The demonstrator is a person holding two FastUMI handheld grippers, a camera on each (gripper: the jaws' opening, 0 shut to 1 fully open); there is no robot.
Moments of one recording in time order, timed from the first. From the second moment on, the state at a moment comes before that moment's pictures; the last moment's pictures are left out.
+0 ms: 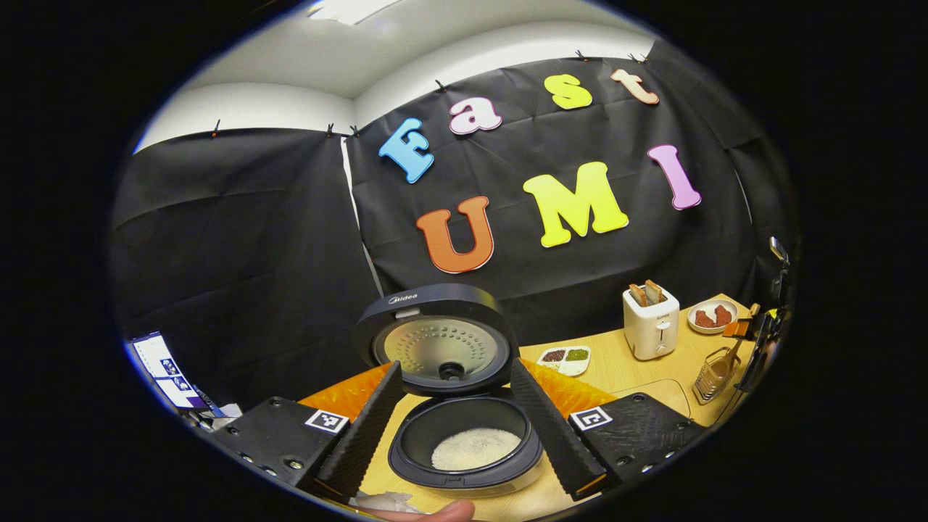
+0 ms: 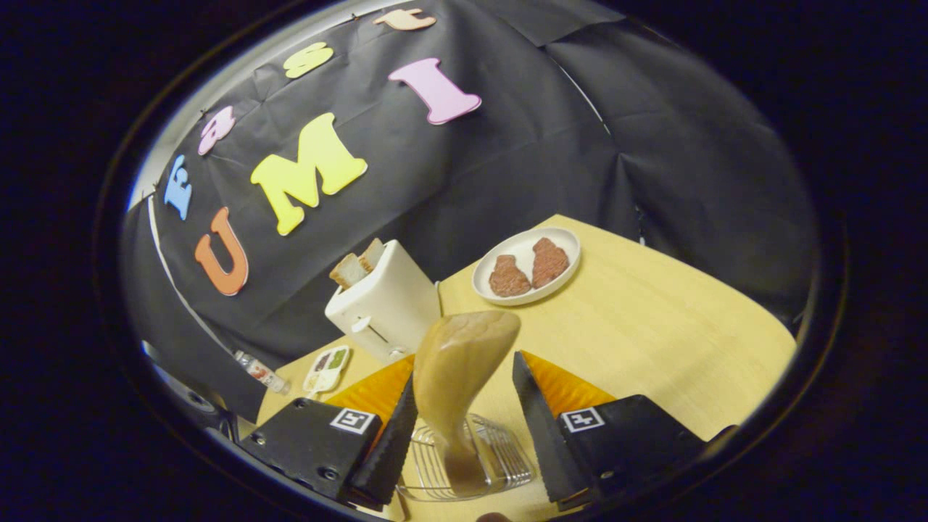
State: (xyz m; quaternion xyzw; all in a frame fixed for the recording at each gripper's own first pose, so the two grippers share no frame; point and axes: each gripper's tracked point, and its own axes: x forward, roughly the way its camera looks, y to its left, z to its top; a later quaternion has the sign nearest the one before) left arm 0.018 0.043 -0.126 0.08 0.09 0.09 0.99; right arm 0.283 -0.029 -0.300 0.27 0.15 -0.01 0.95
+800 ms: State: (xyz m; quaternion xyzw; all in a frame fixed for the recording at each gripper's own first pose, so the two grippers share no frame) left arm 0.041 0.068 -0.087 0.07 0.07 0.10 0.99; right arm 0.181 -0.042 -0.214 0.15 0.13 -0.02 0.98
